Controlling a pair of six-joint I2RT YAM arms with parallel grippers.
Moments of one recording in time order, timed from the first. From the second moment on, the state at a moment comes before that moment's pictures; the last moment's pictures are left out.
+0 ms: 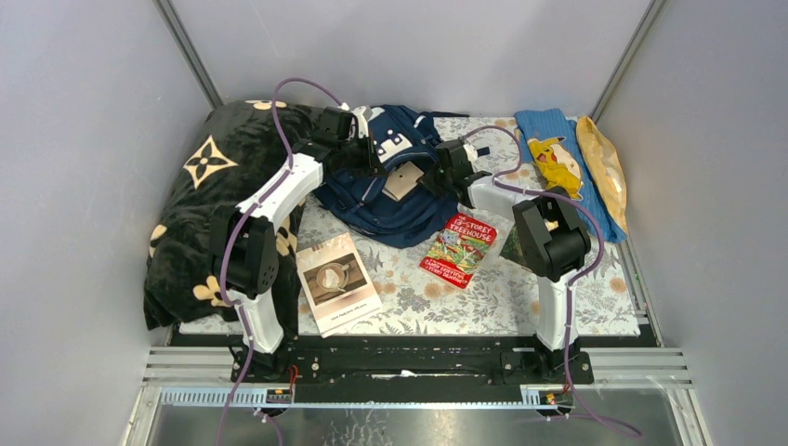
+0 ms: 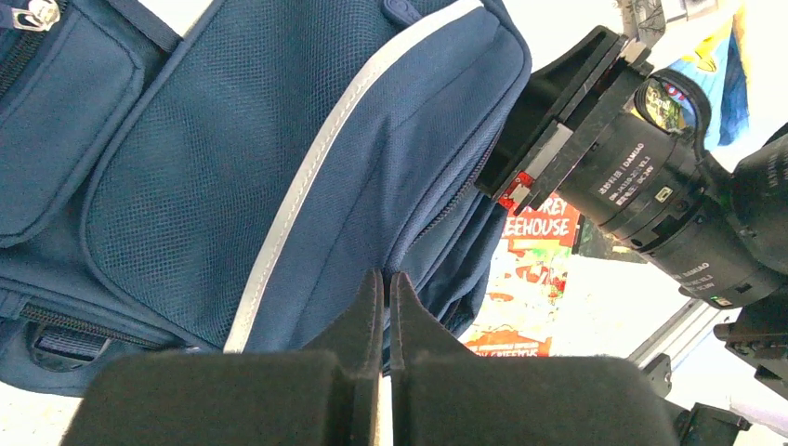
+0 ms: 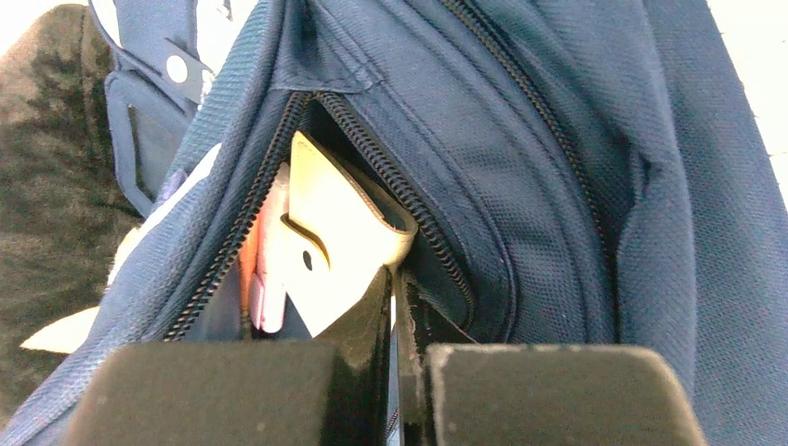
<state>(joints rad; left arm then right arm) -0.31 1.85 1.56 -0.44 0.40 -0.41 0.47 2.05 1.36 0.00 0.06 1.05</state>
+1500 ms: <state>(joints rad) -0.30 1.79 1.23 -0.37 0.08 -0.06 0.37 1.56 1.00 -0.02 -0.02 0.83</state>
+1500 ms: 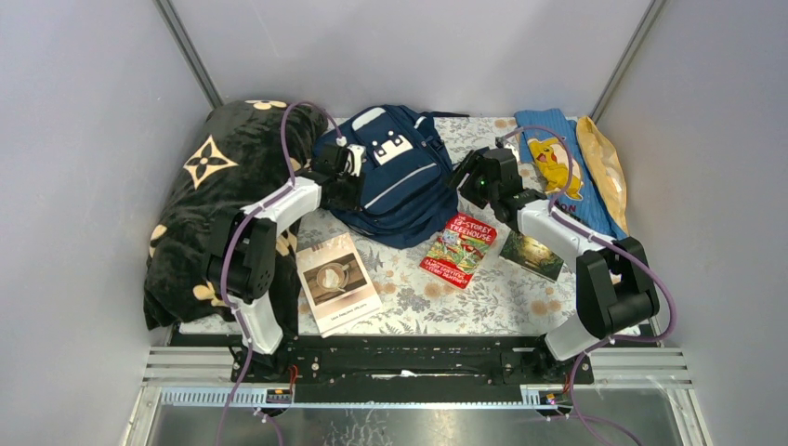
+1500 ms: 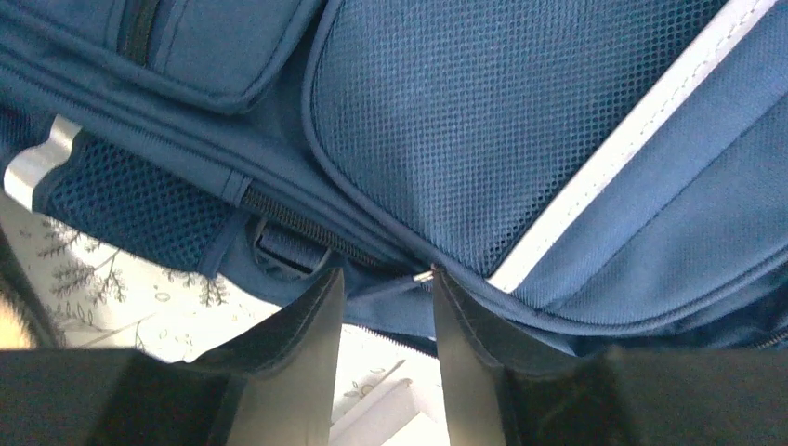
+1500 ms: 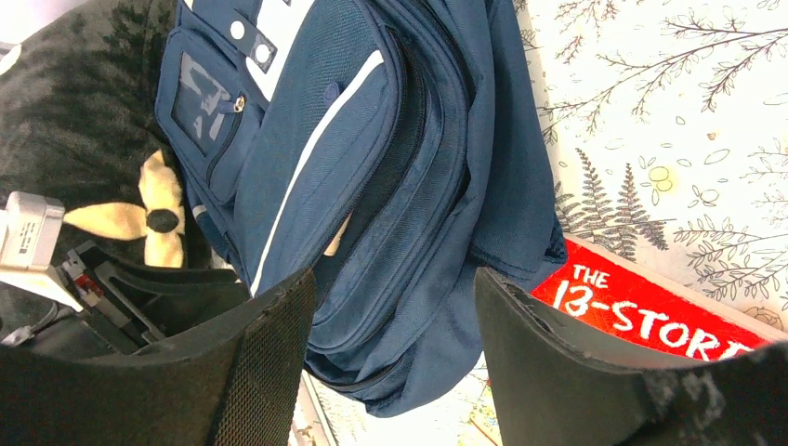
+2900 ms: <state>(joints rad) -0.34 1.79 1.17 -0.37 0.36 -0.35 0.36 1.69 1.03 -0.10 0.03 0.78</state>
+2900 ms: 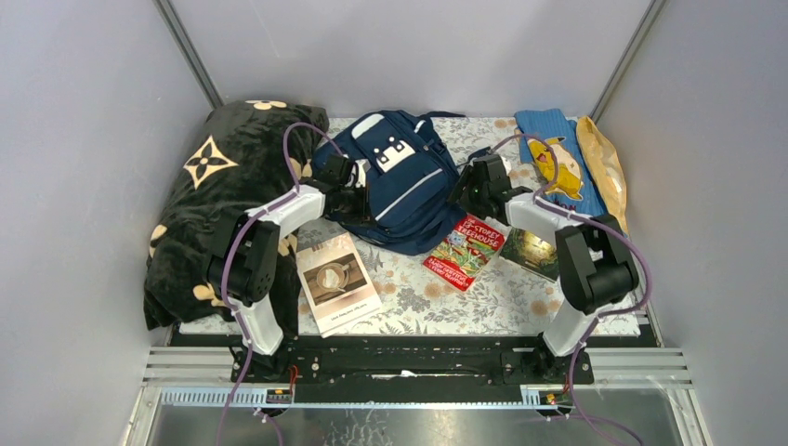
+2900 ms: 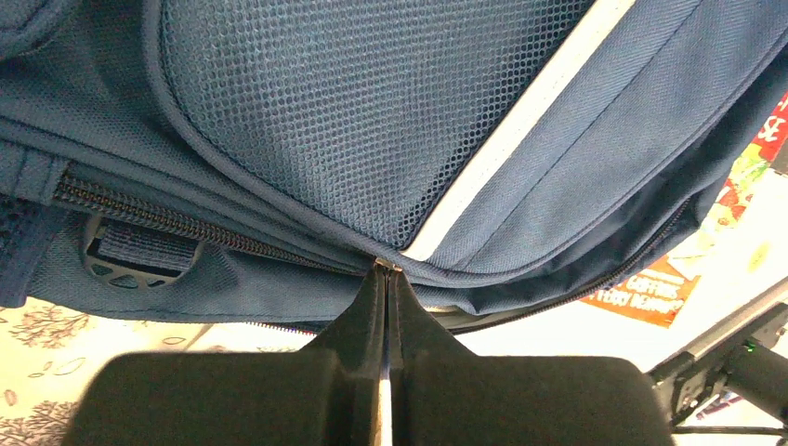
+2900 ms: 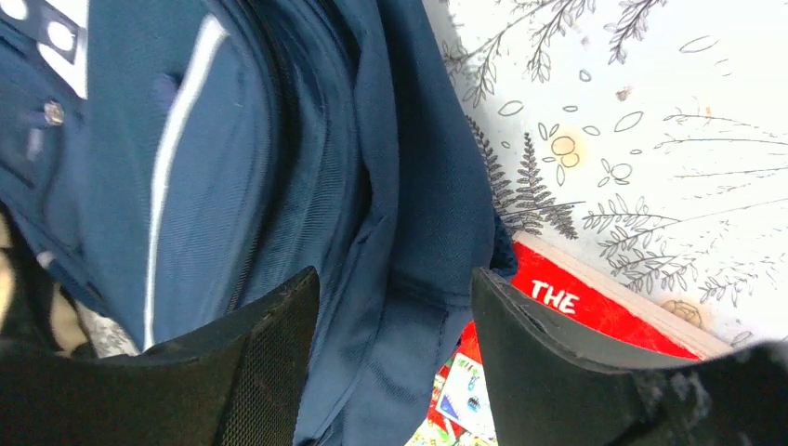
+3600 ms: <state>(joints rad) -0.56 1.78 1.17 -0.32 0.33 -0.58 0.34 1.83 1.08 -0.08 -0.06 0.80</state>
